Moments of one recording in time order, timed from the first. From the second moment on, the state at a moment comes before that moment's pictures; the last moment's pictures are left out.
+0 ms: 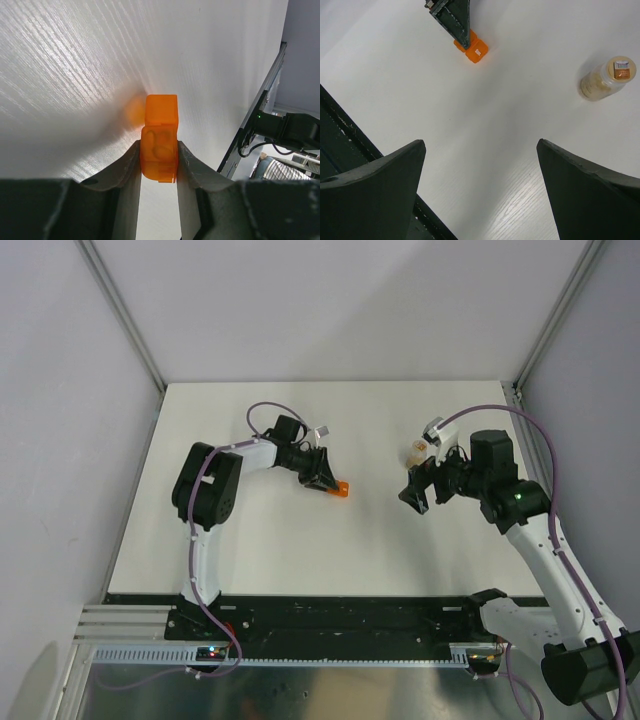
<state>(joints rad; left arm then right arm) -0.38 2.14 1.39 -0.30 0.86 -0.34 0.29 0.98 1.03 -0.66 -0.46 -0.18</state>
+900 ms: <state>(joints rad) -0.37 2.10 1.35 -0.33 0.90 -0.28 0.29 1.00 1.03 -0.65 -0.50 -0.19</state>
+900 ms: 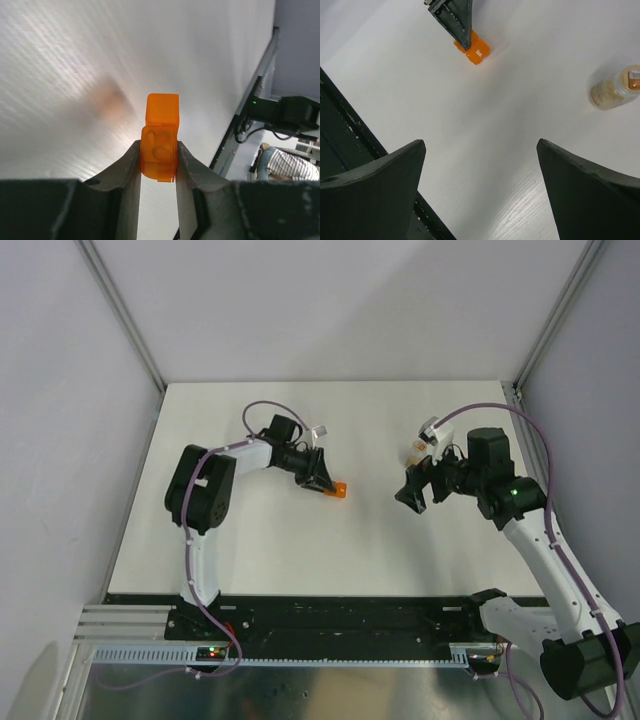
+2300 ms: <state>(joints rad) -0.56 1.66 1.27 -0.34 1.11 -0.19 0.43 1.42 1.10 -0.52 -0.99 -0.24</state>
